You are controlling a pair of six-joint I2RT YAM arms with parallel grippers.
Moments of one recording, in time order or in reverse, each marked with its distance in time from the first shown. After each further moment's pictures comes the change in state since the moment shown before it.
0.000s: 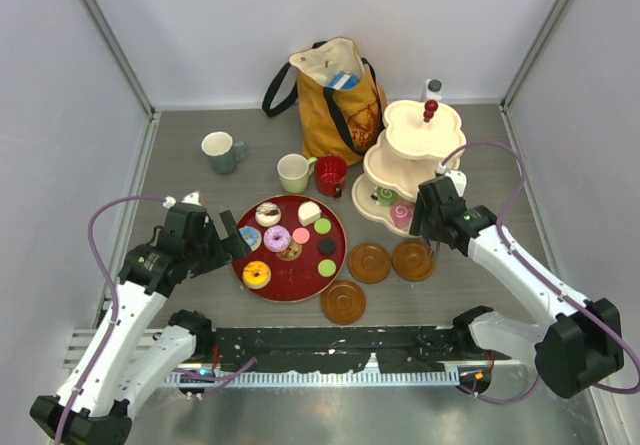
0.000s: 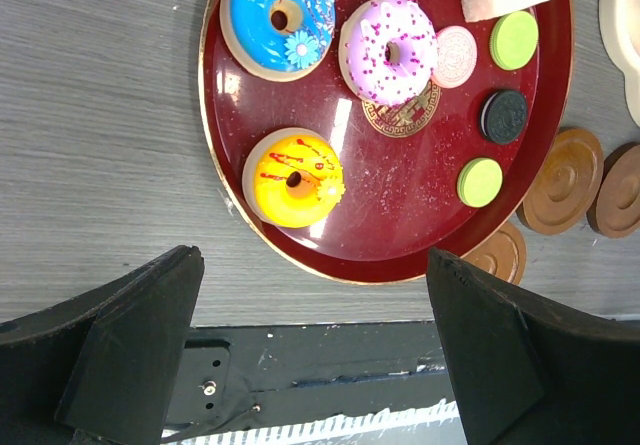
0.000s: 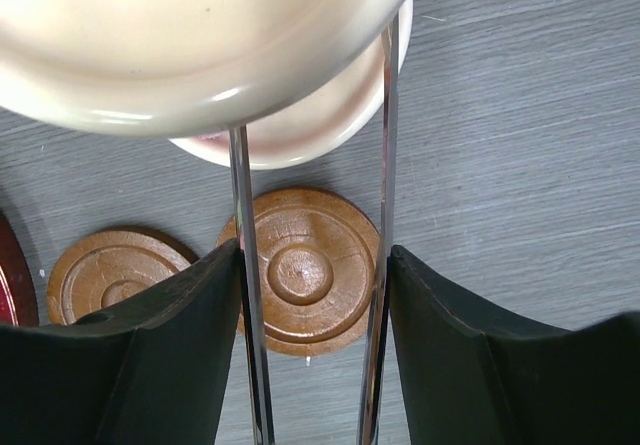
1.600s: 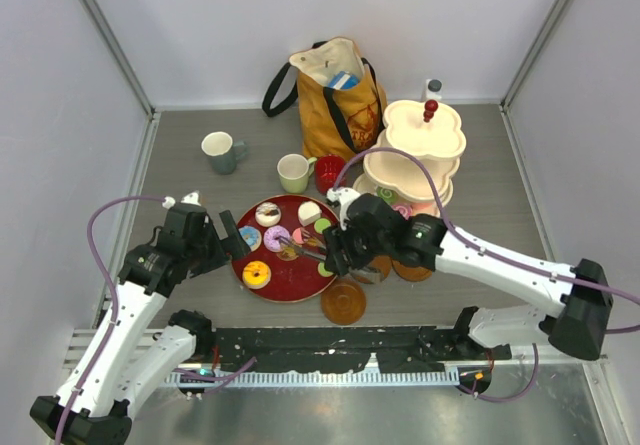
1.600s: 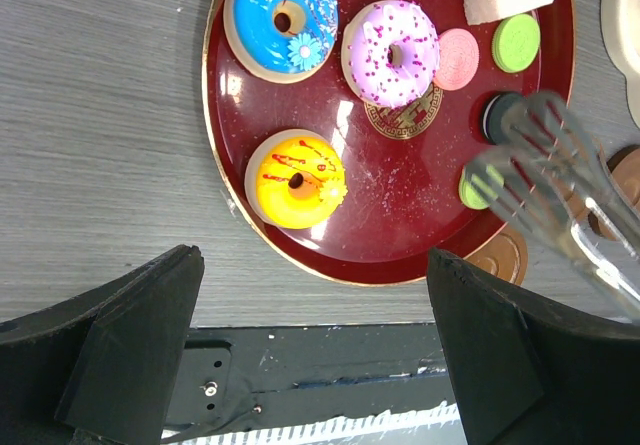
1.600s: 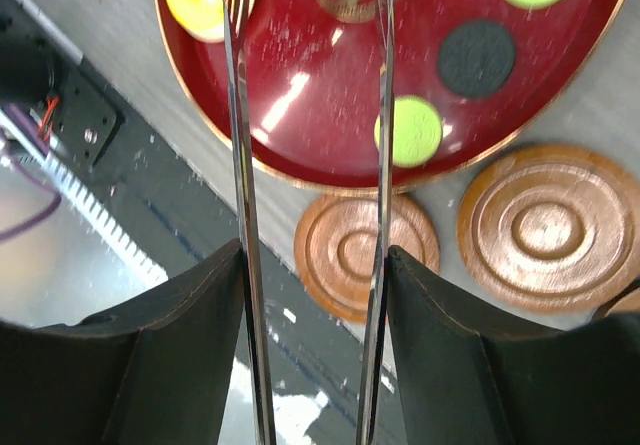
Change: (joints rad) left arm 0.000 -0.002 0.000 -0.001 -0.009 -0.001; right arm 0.596 0.080 0.181 0.089 -0.425 -0.092
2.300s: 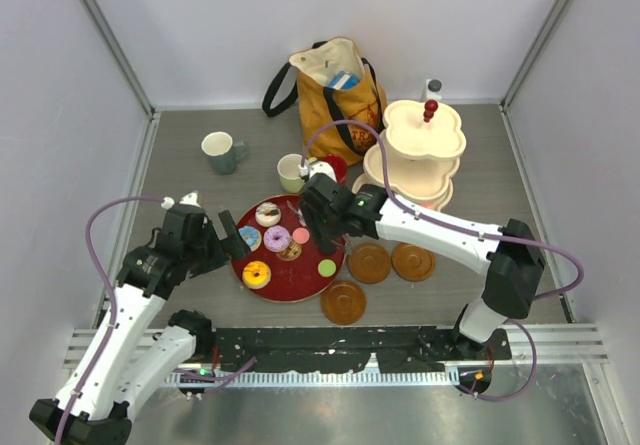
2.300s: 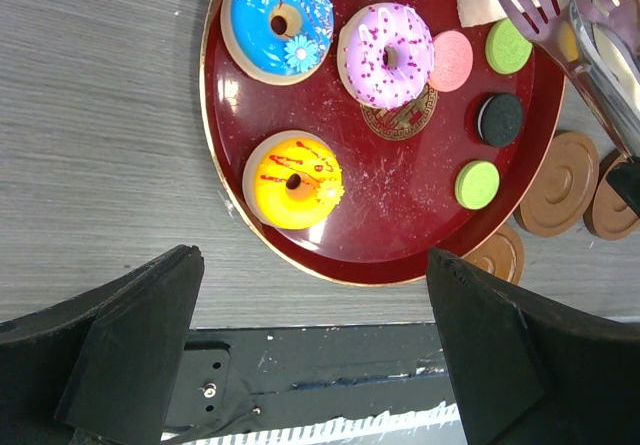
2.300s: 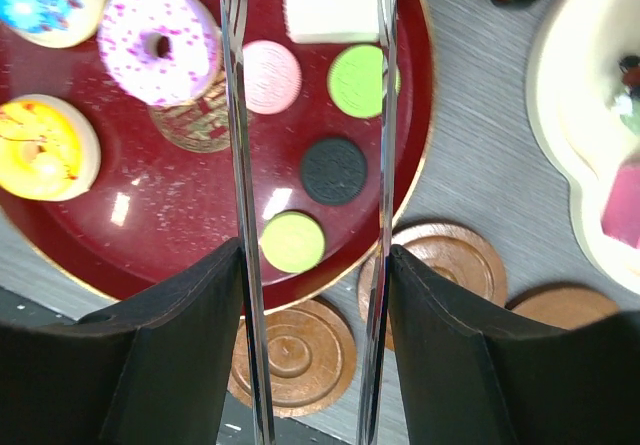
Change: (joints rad) left arm 0.000 -0.012 0.000 0.001 0.002 0.001; right arm 0.003 0.434 0.415 -0.141 0.369 -0.010
